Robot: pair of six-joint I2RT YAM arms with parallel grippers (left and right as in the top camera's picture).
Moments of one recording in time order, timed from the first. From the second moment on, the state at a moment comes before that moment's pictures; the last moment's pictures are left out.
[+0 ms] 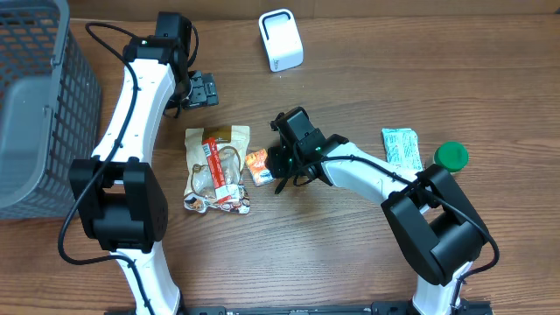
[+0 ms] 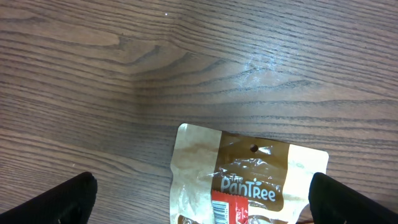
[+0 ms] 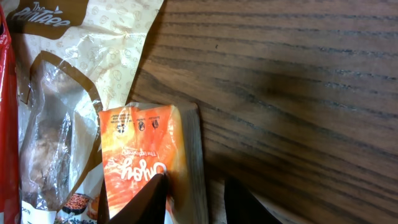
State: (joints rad) left arm -0.08 2.07 1.85 -1.13 -0.12 -0.31; right arm 0.64 1.96 1.18 -0.29 -0.22 0.46
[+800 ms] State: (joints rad) left arm -0.08 2.07 1.85 -1.13 -0.12 -0.31; right arm 0.58 1.84 1.18 -0.44 -0.26 0.40
